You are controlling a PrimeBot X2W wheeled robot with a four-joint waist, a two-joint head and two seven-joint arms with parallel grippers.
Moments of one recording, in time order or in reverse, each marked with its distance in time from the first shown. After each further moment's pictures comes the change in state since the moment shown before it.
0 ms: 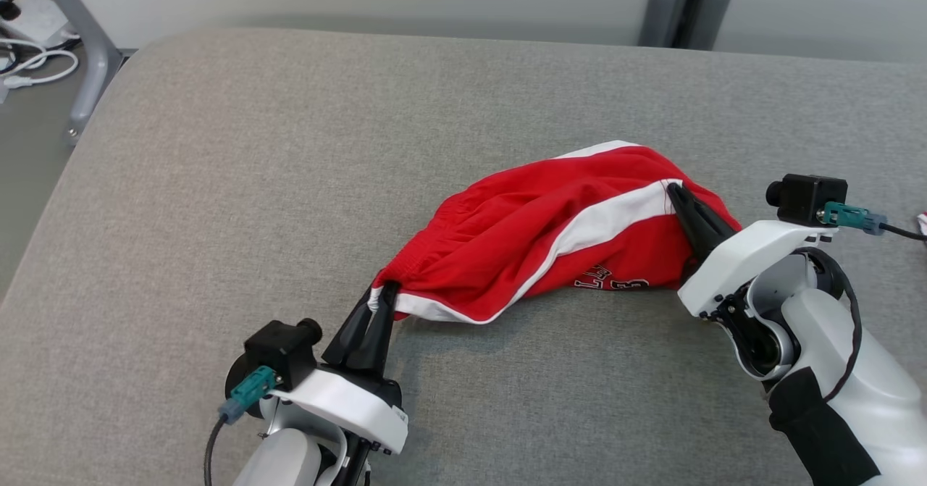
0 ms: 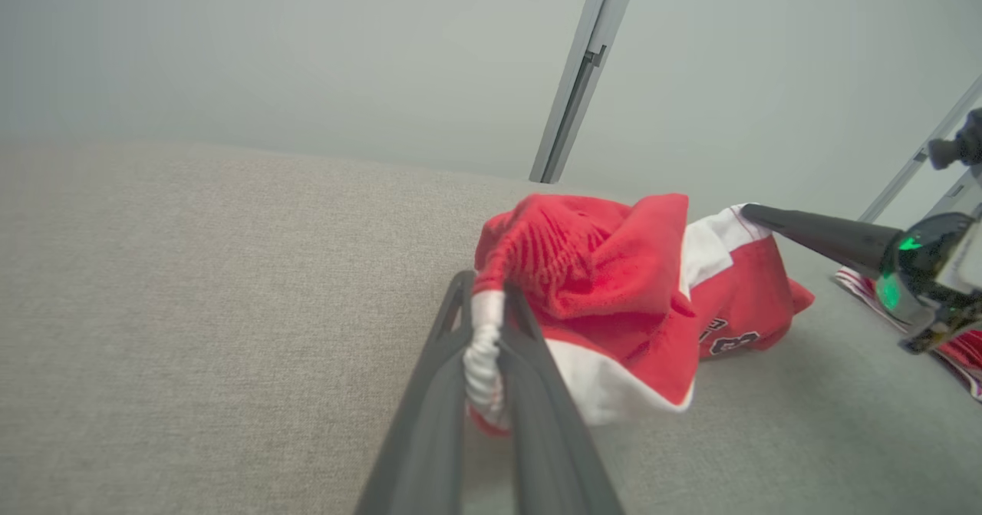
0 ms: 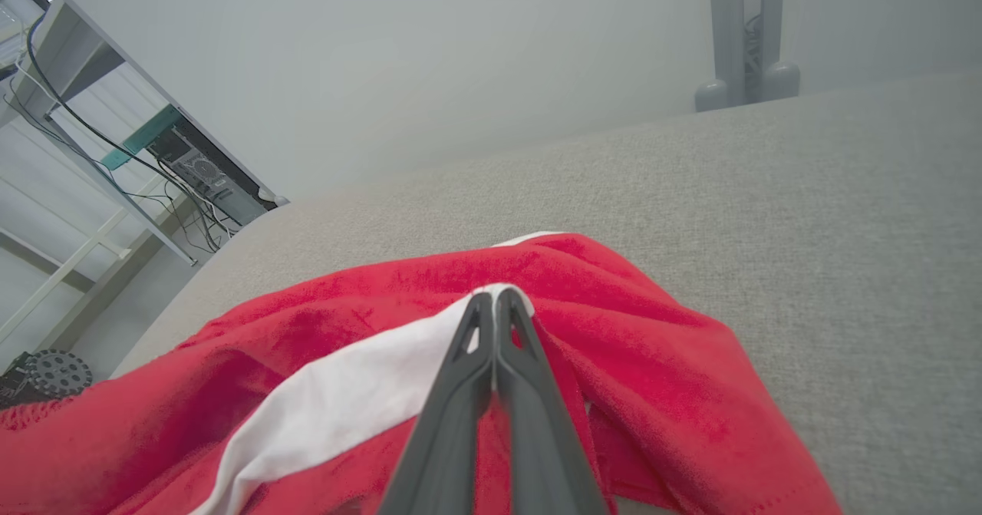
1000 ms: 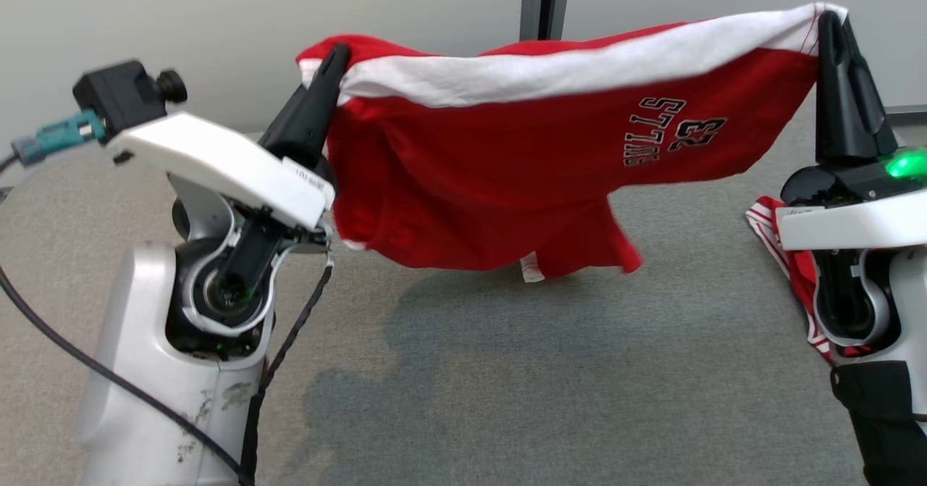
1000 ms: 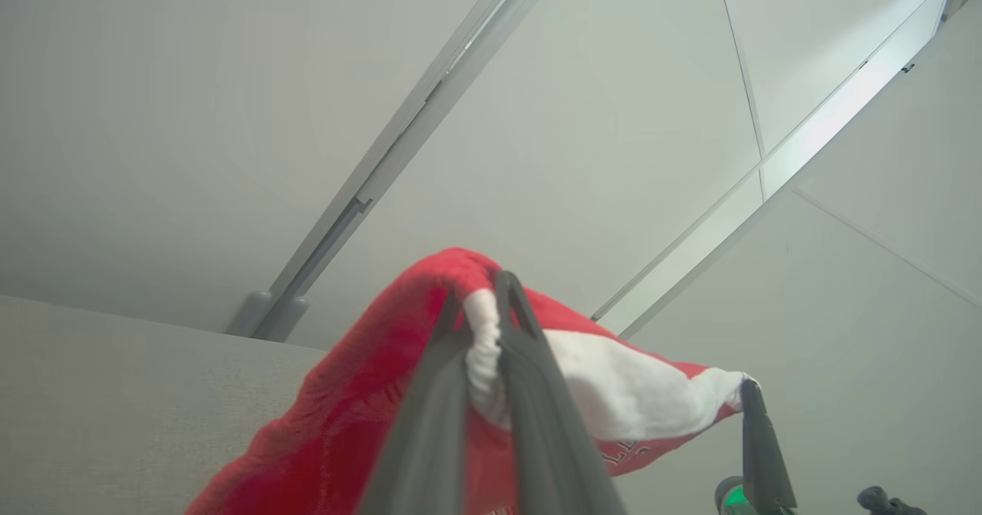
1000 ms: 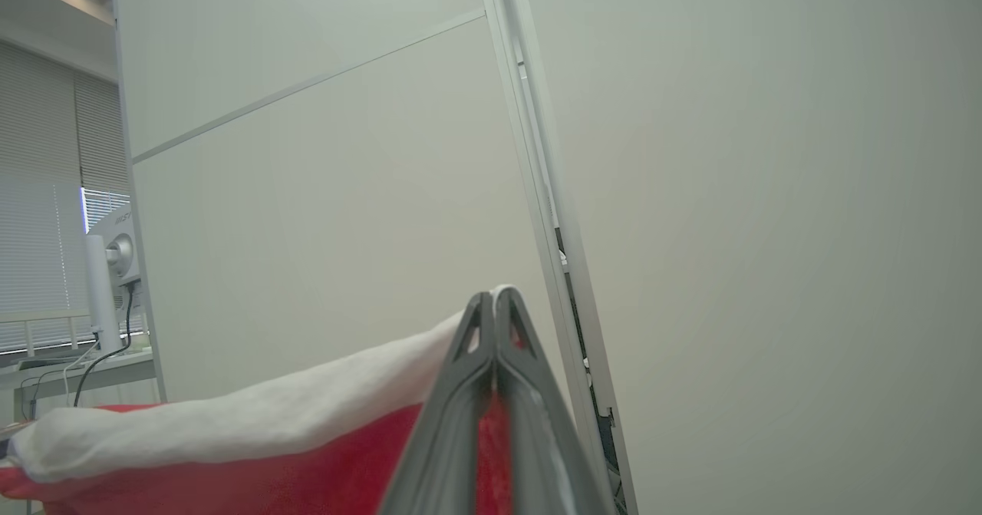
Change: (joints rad) left arm -0.296 0.005 0.214 -0.416 -0.622 0.267 0.640; right arm 0.112 -0.020 -0.295 -0.592 -0.223 0.000 -0.217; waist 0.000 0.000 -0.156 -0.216
